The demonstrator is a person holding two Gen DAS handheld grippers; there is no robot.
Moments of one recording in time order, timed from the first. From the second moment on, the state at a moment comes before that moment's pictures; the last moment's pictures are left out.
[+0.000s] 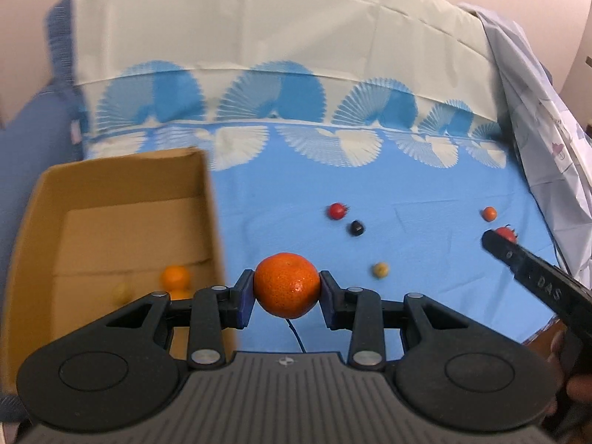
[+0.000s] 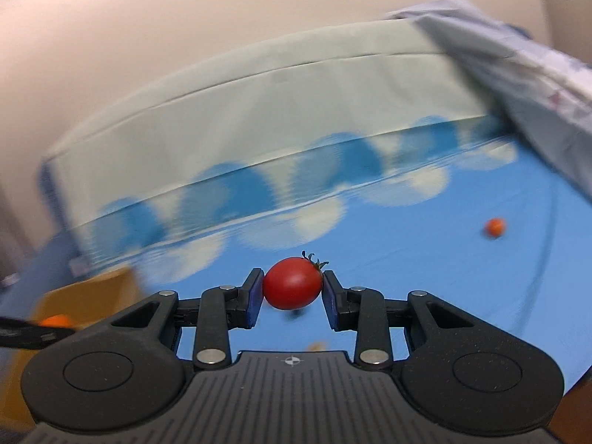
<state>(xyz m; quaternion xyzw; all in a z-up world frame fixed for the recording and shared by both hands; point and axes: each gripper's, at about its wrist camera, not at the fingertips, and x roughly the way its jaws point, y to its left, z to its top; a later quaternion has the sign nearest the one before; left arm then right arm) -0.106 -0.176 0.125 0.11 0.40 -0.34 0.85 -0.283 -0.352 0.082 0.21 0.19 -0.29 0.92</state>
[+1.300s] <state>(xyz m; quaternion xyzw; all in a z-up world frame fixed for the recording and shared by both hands) -0.193 0.025 0.164 0.03 0.38 -0.25 0.89 -0.318 -0.128 0.150 0.12 0.19 -0.10 0.97</state>
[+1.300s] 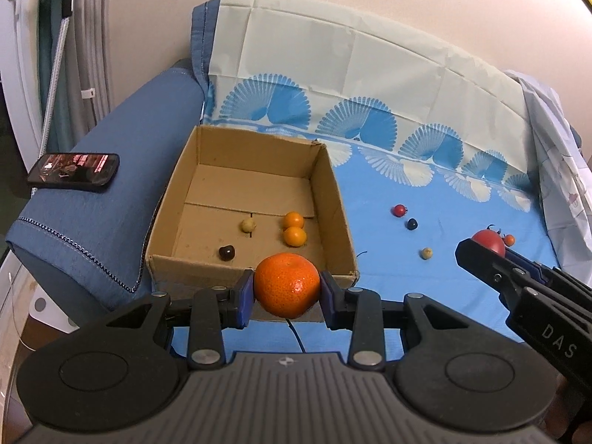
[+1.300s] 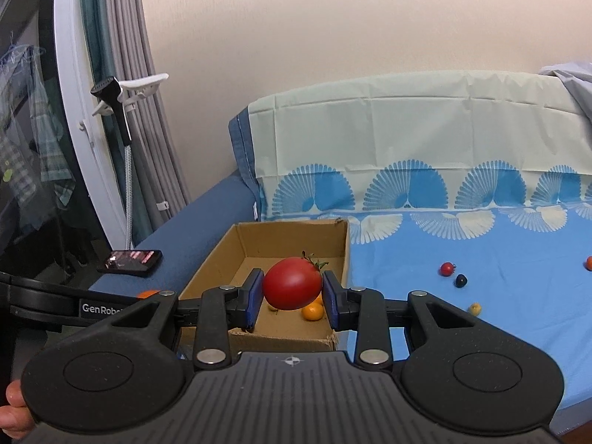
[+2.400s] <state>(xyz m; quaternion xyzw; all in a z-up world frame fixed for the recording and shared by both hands) -0.085 0.018 0.128 0.05 0.40 -0.21 0.89 -0.216 -0.131 0.115 0.09 0.27 -0.09 0.95</state>
